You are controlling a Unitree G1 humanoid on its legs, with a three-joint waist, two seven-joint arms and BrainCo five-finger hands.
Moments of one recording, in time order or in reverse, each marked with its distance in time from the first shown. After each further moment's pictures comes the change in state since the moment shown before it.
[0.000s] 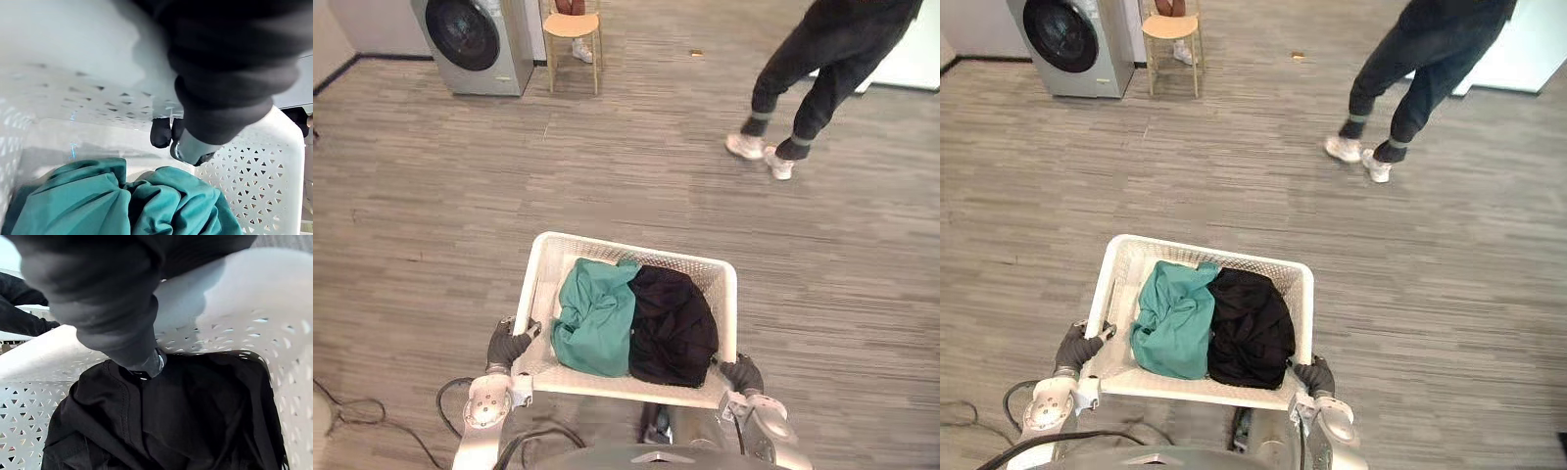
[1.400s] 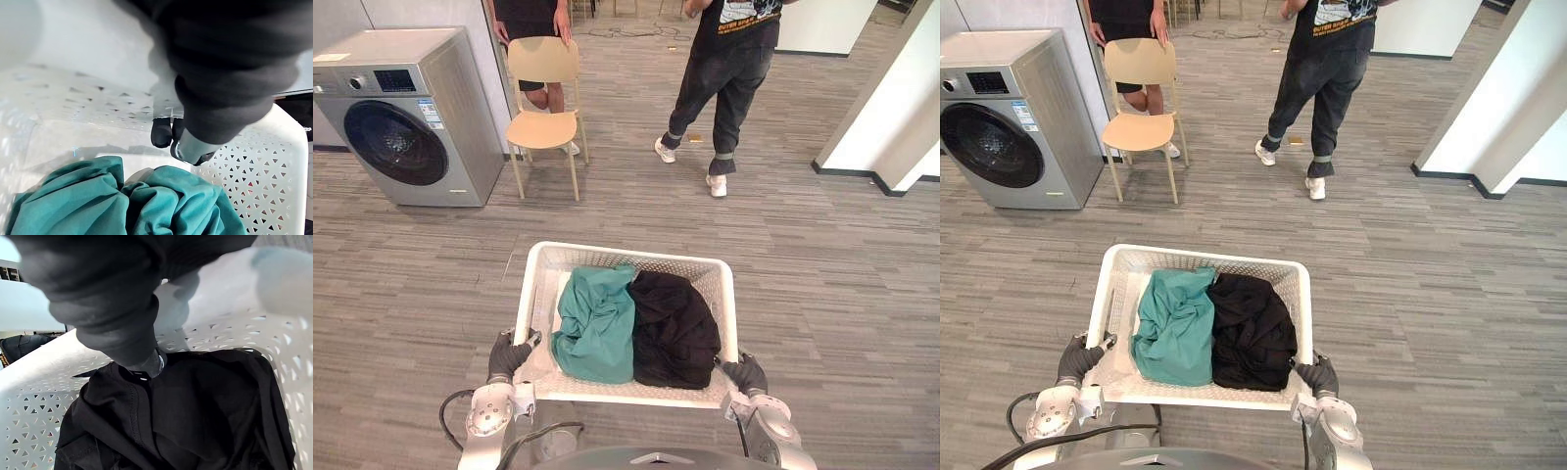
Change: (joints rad) left arm 0.013 0.012 0.043 0.031 -0.022 -0.003 0.011; right arm -0.017 -0.009 0.066 0.001 0.028 0.002 -0.055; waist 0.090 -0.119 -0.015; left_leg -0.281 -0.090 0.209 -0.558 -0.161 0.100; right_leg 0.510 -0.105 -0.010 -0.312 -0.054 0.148
